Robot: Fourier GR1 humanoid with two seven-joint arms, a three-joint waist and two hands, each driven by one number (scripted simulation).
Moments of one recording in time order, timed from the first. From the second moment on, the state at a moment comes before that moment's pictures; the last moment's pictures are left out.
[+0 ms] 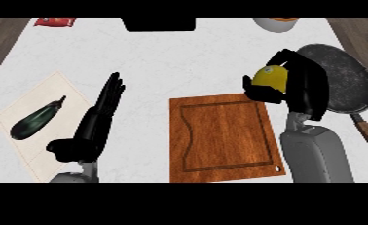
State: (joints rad) left arm -0.03 0.08 -0.15 -1.60 0.03 0.06 -0.07; right arm -0.36 -0.04 0.02 -1.63 1.11 -0.10 0.55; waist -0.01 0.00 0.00
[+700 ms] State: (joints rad) left arm -0.01 0.06 -0.16 -1.59 0.01 0.04 -0.11; right arm -0.40 -0.26 -0.29 -1.25 1.00 -0.45 0.26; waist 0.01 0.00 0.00
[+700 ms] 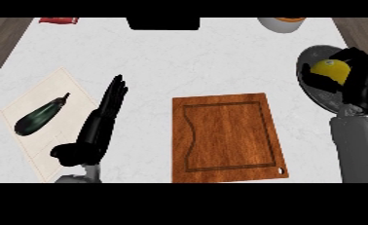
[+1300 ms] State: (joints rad) left arm -0.04 0.05 -0.17 -1.59 0.00 0.03 -0.09; right arm -0.65 -0.47 -0.52 -0.64 0.77 -0.70 -0.15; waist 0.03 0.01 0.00
